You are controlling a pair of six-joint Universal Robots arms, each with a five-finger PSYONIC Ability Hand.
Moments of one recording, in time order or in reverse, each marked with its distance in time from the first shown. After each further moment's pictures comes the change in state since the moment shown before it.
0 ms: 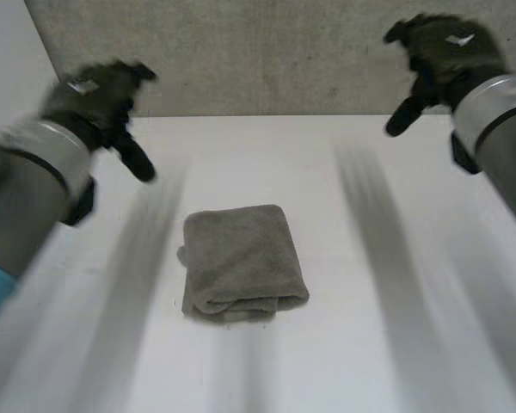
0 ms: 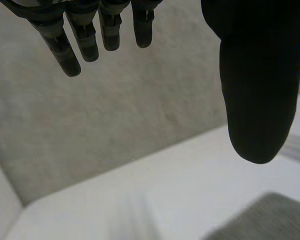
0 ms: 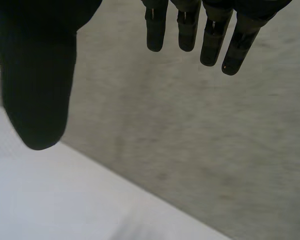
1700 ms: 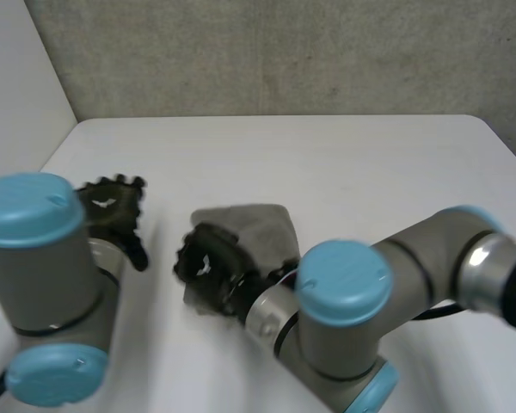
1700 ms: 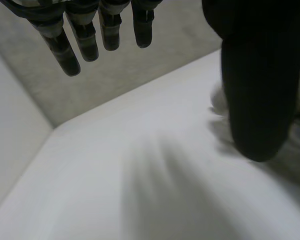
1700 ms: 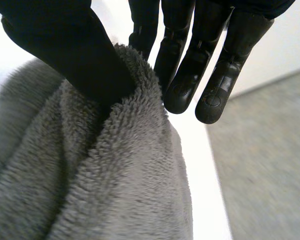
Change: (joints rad) left arm -0.001 -0.109 -0.404 0.351 -0.213 0.082; right arm 0.478 0.396 0.240 -0.411 -0.281 -0.812; left_hand 0.000 -0.002 -0.002 -0.005 0.000; right_hand 0.731 0.942 0.975 0.961 0.932
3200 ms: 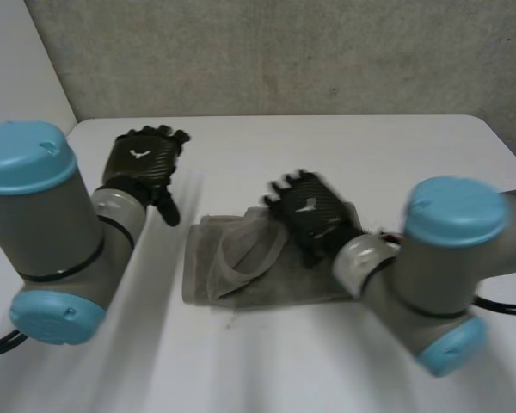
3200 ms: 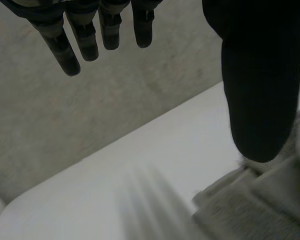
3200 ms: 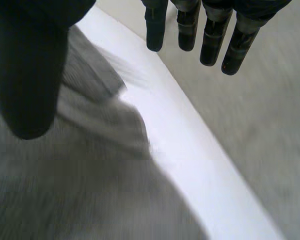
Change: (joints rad) left arm -0.010 -0.070 0.204 -0.003 0.263 0.065; right arm -0.308 -0.191 0.137 0.077 0.042 0.345; left_hand 0.000 -0.008 -0.004 -0.003 0.000; right_hand -0.730 -0.943 -0.974 -0.960 -0.923
